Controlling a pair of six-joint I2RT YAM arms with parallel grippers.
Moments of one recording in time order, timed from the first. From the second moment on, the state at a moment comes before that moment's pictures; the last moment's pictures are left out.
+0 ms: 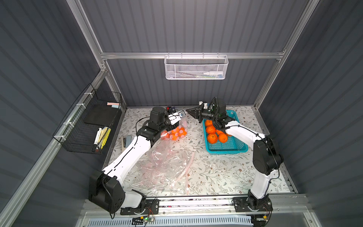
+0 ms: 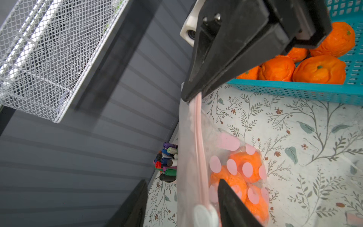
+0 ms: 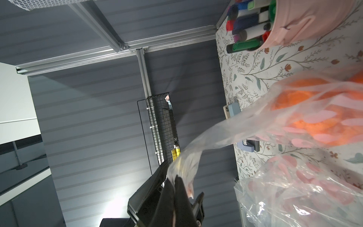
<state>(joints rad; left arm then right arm) -0.40 1.39 1.22 -0.23 0.09 0.85 0.47 1.87 1.45 0.29 -0.75 1.62</state>
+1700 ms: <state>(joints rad) -0.40 1.32 1.12 -0.14 0.08 1.02 0.49 1.87 1.45 0.29 -0.76 1.62</state>
